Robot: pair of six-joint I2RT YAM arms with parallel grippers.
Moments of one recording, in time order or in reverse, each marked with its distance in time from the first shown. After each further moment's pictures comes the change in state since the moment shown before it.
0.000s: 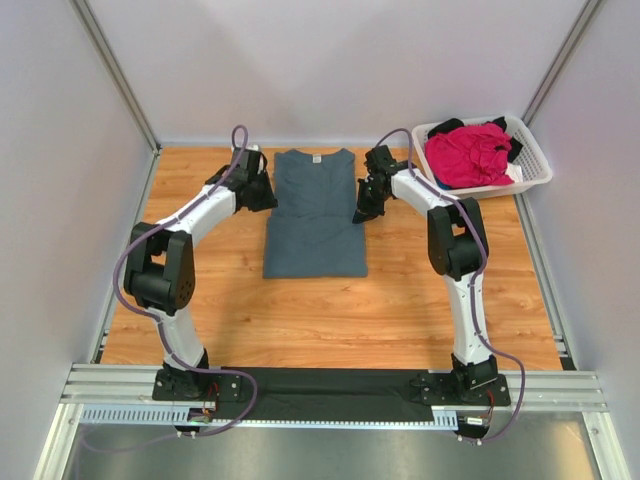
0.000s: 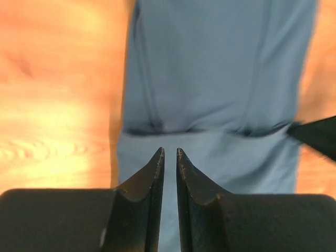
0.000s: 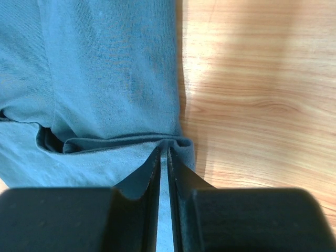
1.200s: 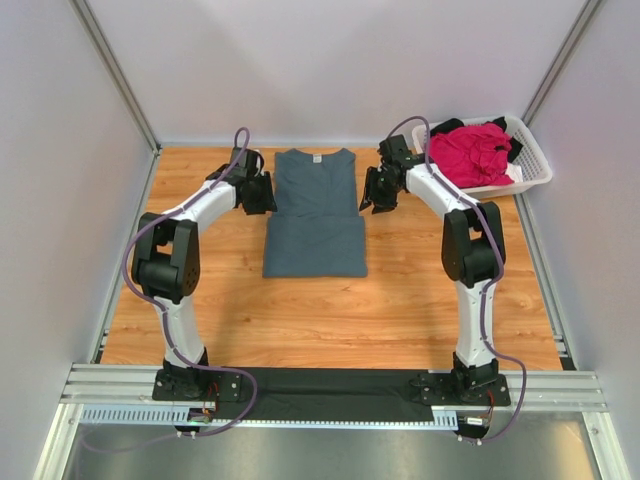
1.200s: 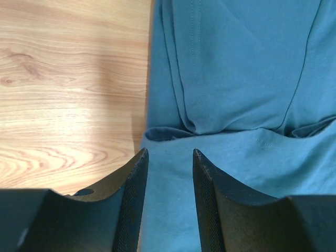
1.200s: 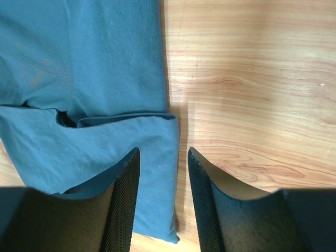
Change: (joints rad) left arm 0.038 0.097 0.021 -0.044 0.049 0.093; right arm -0.035 -0.142 -0.061 -0.005 0.039 -0.023
